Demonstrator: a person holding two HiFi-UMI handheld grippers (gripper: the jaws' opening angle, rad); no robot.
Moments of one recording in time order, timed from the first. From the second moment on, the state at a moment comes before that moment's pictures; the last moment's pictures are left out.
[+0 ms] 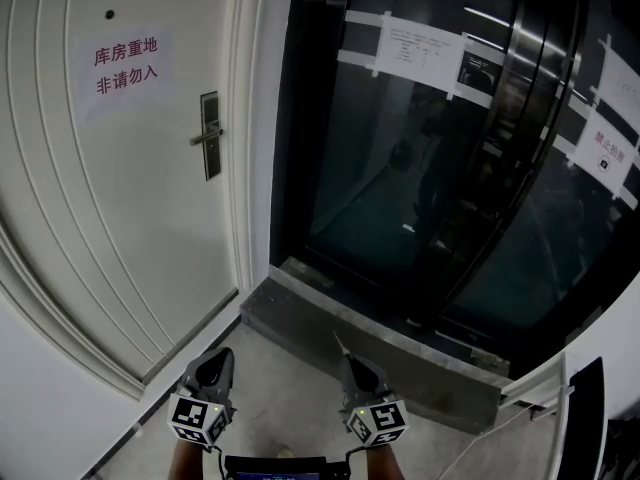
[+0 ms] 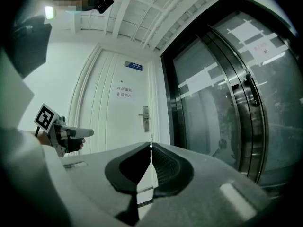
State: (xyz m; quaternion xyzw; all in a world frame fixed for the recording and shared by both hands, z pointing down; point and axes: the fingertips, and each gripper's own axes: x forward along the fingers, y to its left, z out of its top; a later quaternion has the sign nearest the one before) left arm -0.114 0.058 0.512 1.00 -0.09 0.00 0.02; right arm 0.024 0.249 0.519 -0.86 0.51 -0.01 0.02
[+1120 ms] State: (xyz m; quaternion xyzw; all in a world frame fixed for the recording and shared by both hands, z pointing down) left arm 0.043 -0.029 0.515 1.00 -0.07 0.01 0.01; right arm 0.173 0.158 0.528 -0.86 0.50 -0.01 0.03
